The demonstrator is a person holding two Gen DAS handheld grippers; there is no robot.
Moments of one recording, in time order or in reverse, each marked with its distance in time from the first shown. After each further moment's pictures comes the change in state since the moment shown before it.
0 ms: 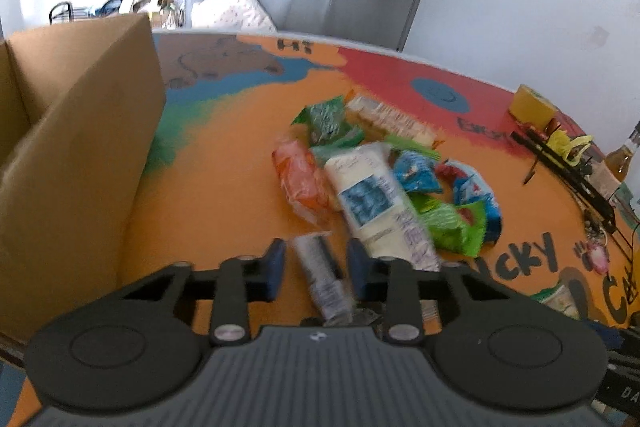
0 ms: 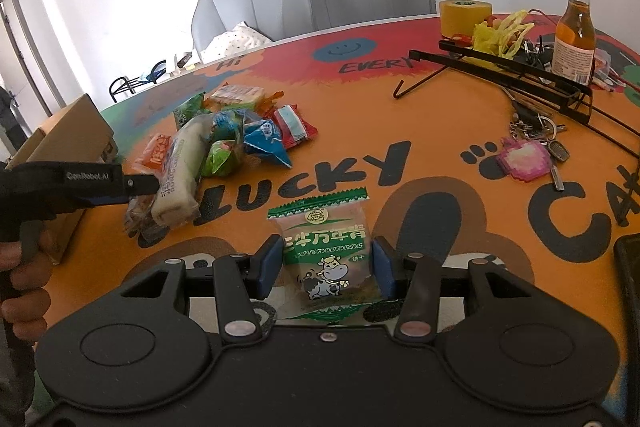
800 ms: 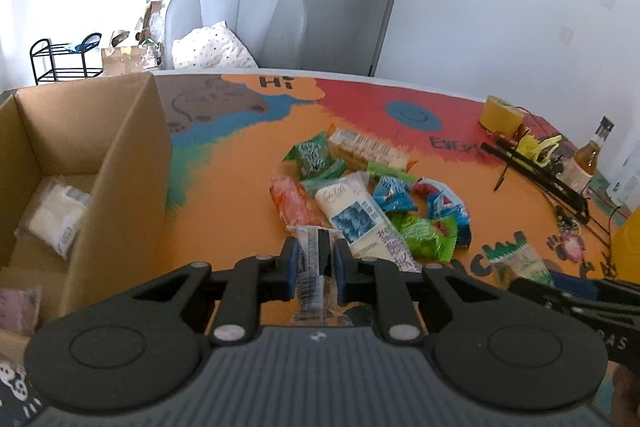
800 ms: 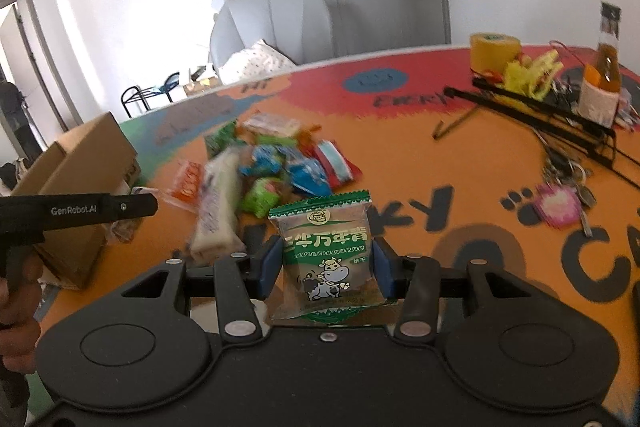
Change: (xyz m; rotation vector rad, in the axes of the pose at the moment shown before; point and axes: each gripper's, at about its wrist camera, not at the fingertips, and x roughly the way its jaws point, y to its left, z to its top) left arm -0.044 0.003 0.012 0.095 -0.075 -0.053; right arm -0.002 0.034 0.023 -0.037 -0.058 0.026
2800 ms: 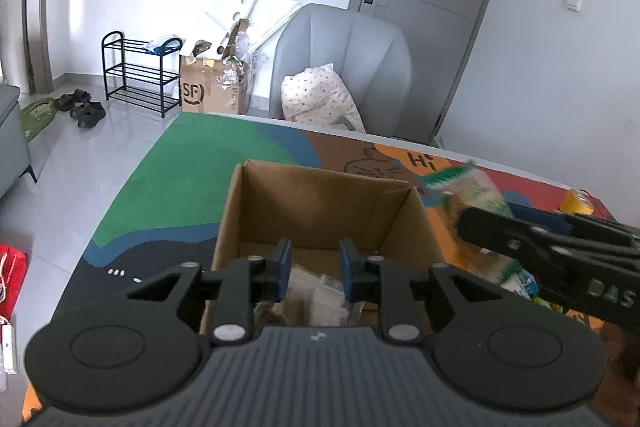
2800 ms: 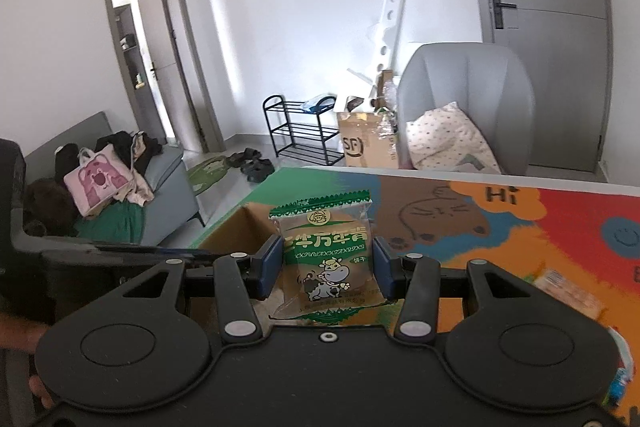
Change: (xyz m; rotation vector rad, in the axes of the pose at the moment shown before) left arm -0.073 0.176 0.055 -0.152 -0.083 0.115; right arm 0.045 0.218 0.090 -0.274 -0.099 0.355
